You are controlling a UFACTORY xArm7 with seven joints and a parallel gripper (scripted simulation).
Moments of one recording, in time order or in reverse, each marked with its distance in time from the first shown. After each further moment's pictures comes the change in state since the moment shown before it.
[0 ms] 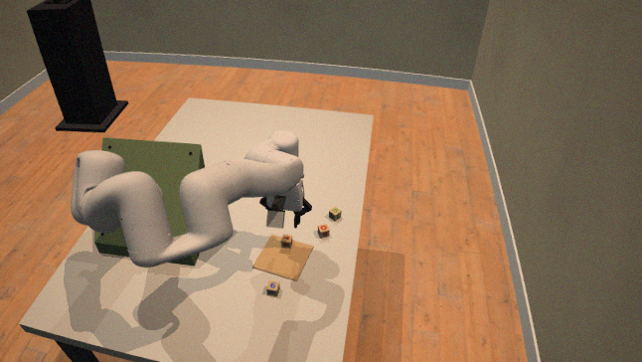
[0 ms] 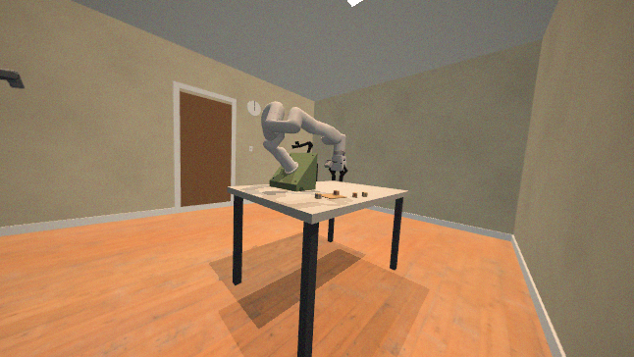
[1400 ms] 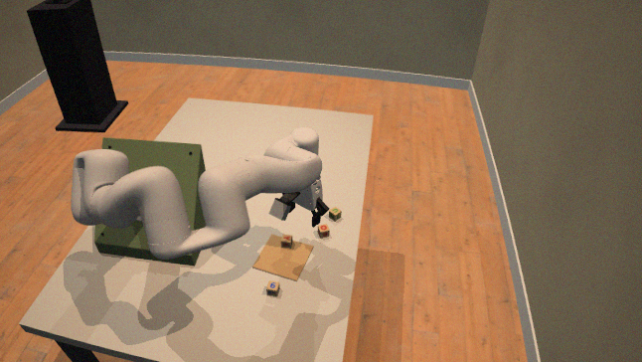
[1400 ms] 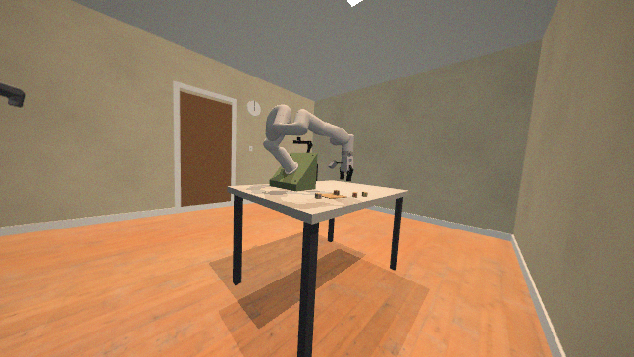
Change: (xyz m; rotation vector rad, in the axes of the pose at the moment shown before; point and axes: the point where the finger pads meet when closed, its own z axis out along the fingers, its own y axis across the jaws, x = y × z) arm -0.028 -0.045 0.001 -0.008 -0.011 0.470
